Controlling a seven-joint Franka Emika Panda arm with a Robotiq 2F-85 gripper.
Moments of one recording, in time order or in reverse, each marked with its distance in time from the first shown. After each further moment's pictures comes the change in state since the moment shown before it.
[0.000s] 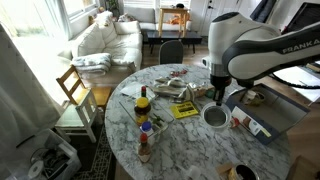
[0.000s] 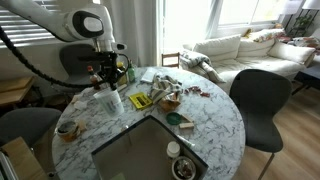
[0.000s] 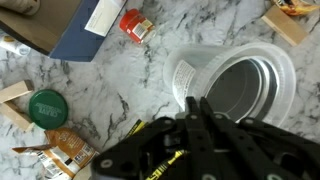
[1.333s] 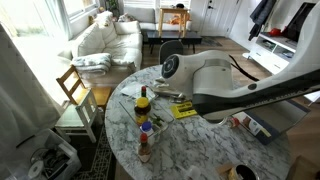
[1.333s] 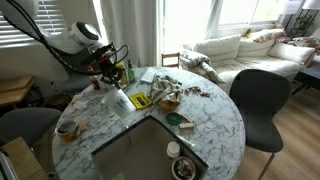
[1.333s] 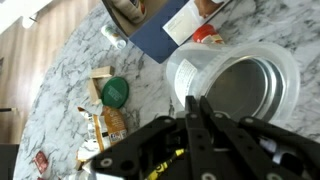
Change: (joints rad) arm 0.177 0.250 0.057 0.192 -0.533 -0.282 0.206
